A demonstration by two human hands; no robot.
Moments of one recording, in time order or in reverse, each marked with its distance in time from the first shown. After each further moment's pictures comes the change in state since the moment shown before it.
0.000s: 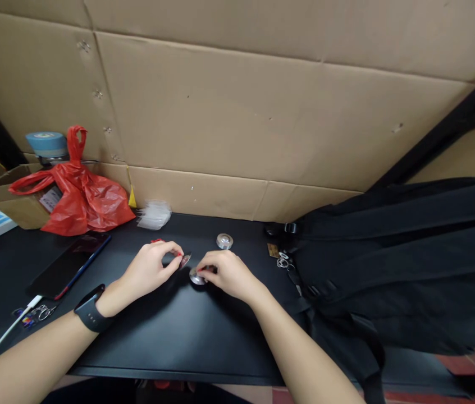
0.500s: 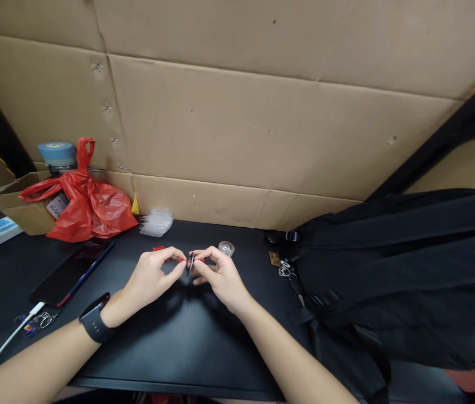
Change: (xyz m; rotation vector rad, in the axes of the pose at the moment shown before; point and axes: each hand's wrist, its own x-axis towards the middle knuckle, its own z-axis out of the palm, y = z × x) left_hand -0.002 0.009 -0.001 -0.157 0.173 0.051; right_hand 0.008 -0.017 0.027 0.972 0.297 0.228
